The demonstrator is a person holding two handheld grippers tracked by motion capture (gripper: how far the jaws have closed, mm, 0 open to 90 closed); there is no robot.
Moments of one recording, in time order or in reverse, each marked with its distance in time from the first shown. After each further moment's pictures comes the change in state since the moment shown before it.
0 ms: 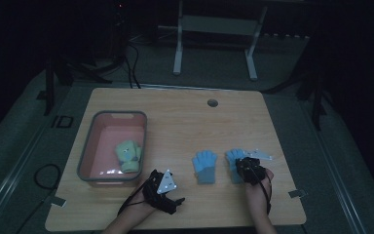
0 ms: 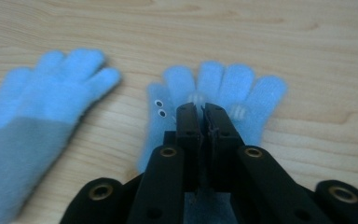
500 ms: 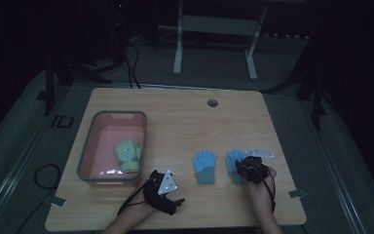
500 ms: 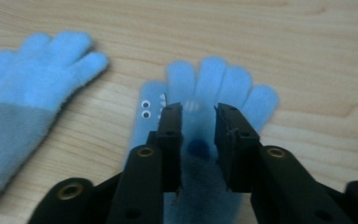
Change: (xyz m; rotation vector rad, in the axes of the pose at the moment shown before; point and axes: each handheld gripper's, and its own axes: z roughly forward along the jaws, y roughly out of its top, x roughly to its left) left arm -0.001 -0.001 0.001 0.012 0.000 0.011; right arm -0.011 0.002 0.002 0.038 0.033 -0.029
